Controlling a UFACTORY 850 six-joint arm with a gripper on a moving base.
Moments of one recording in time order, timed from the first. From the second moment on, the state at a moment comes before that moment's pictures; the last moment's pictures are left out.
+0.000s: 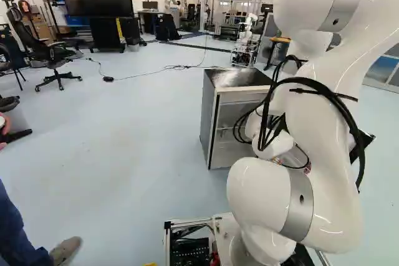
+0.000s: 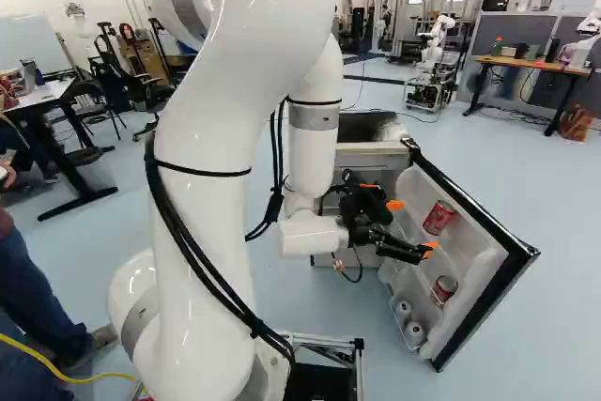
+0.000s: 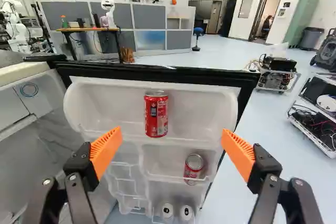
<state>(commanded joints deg) -30.0 -28.5 -19.4 37.2 85.2 4.8</state>
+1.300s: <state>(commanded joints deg) -35.0 -39.5 -37.4 37.2 72.8 4.8</state>
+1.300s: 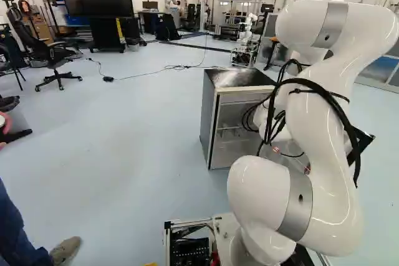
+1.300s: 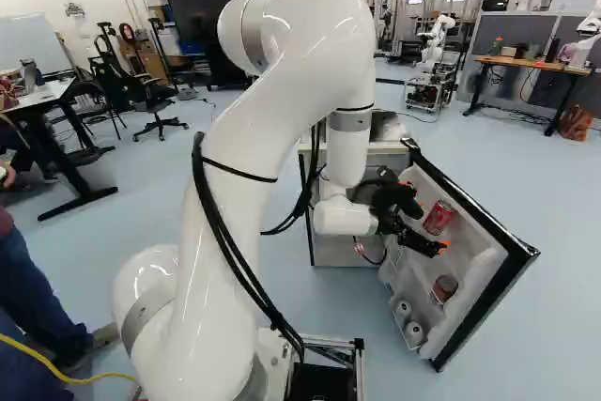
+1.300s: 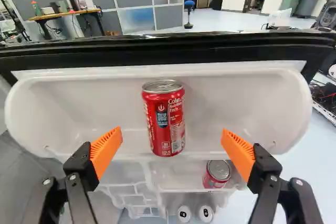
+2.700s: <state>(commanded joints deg) -35.6 -35.0 -33.8 37.2 72.7 4.8</state>
